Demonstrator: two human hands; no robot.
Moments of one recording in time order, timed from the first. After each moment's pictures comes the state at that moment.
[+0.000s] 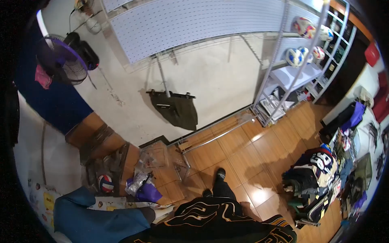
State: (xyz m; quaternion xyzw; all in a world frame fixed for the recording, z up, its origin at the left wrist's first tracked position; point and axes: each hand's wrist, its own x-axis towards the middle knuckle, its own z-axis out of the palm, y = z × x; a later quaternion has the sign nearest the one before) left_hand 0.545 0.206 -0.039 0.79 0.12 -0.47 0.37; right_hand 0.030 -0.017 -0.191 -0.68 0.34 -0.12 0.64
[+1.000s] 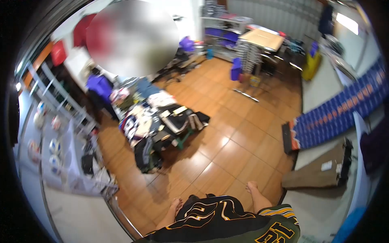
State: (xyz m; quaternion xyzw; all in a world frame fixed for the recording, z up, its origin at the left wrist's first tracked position) left_hand 0.041 -0.001 -0.032 0.55 -0.51 -0.63 -0.18; right_hand -0.115 0.505 -0.053 0.43 0.69 -0.51 0.28
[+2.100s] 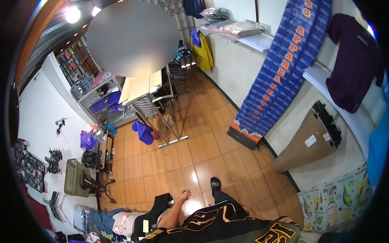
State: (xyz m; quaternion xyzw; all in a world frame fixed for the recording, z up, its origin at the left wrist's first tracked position) left_hand -0.725 0.315 -0.010 0.06 -0.73 -0.48 -0.47; right_hand -0.284 0.466 -0.205 0.72 0.30 -0.61 0.10
